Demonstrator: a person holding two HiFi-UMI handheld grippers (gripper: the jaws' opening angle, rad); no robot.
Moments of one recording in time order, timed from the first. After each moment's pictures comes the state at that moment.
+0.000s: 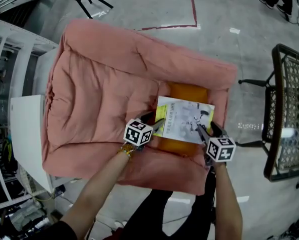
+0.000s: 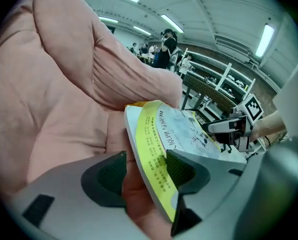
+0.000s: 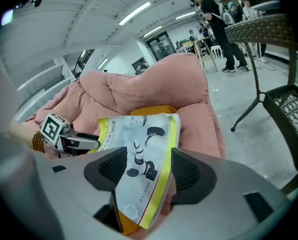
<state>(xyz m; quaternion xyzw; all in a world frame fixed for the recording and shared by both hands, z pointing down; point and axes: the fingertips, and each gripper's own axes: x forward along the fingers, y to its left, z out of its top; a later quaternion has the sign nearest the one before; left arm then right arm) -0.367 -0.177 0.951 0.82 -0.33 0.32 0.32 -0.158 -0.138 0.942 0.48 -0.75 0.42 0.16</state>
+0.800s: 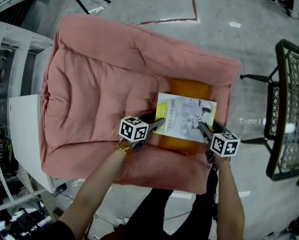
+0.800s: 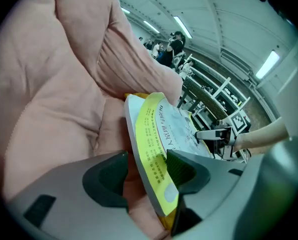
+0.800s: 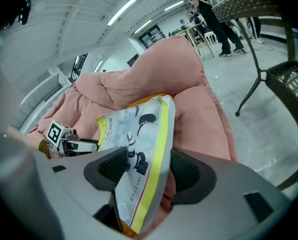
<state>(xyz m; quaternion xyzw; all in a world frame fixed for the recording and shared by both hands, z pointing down) -0.368 -0.165 0.964 0.82 -0.29 0.29 0.41 -0.158 -0.134 0.972 0.46 -0.73 0.49 0.14</state>
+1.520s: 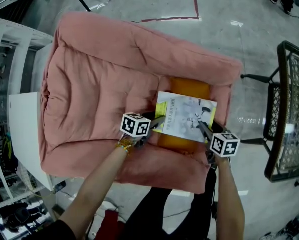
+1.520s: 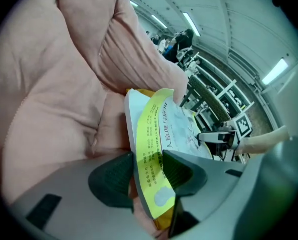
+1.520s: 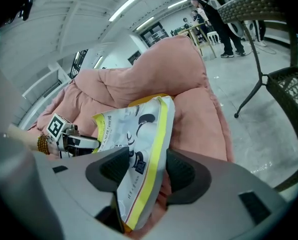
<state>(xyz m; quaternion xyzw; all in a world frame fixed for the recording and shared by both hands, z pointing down) -0.362 -0.167 0.967 0.79 -0.28 0.30 0.45 -0.158 -0.135 0.967 0.45 -0.73 0.48 0.16</state>
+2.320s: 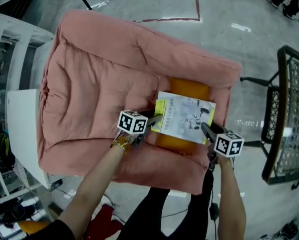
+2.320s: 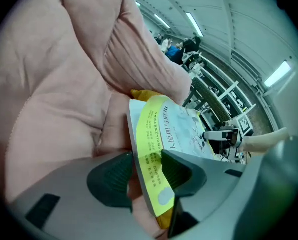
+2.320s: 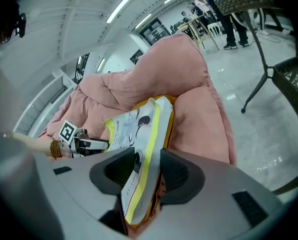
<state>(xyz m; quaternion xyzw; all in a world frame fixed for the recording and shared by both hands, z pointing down) -0.368 -0.169 0.971 0.79 -0.28 0.31 0.46 -0.151 -0.132 0.955 0.41 -0.74 0.52 0.14</state>
